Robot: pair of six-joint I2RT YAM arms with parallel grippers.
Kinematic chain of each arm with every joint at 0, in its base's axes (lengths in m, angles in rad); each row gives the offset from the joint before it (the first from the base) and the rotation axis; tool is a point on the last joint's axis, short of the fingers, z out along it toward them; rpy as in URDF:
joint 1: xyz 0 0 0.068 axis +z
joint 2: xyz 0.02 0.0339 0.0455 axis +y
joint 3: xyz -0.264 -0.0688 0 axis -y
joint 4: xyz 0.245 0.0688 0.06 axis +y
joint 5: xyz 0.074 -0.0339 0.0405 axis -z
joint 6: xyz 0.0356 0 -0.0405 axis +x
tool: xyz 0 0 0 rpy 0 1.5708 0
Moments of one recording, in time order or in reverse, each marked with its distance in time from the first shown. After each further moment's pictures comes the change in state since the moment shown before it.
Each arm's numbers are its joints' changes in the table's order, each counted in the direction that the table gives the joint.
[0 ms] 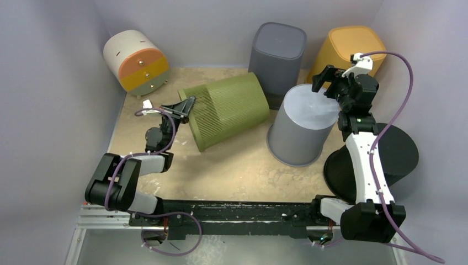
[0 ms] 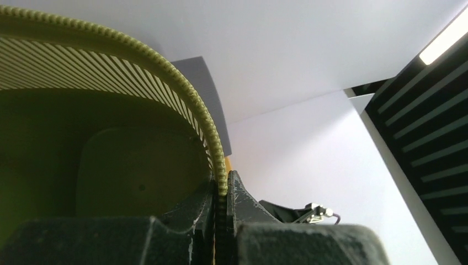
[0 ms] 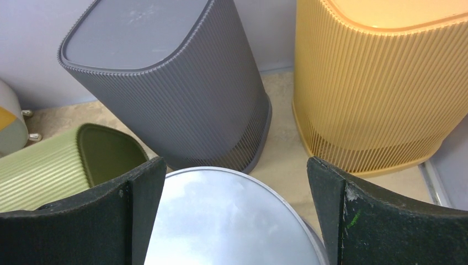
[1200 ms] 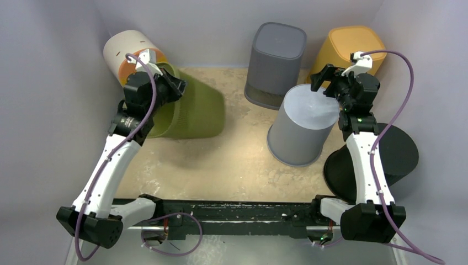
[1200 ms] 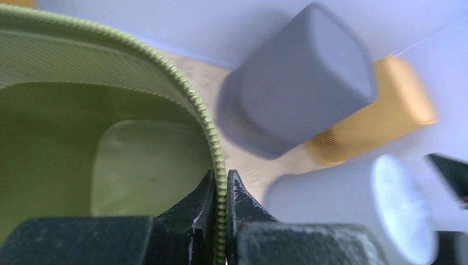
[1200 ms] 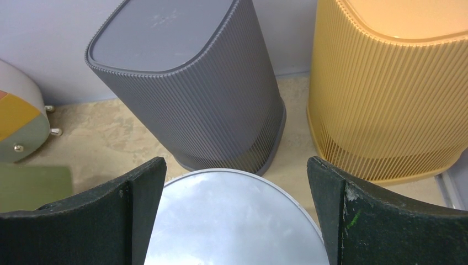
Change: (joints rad) left arm -0.050 -0.301 0.953 1.859 -0.107 0.926; right arm 0.000 -0.001 0.014 -0.006 -0.053 0.010
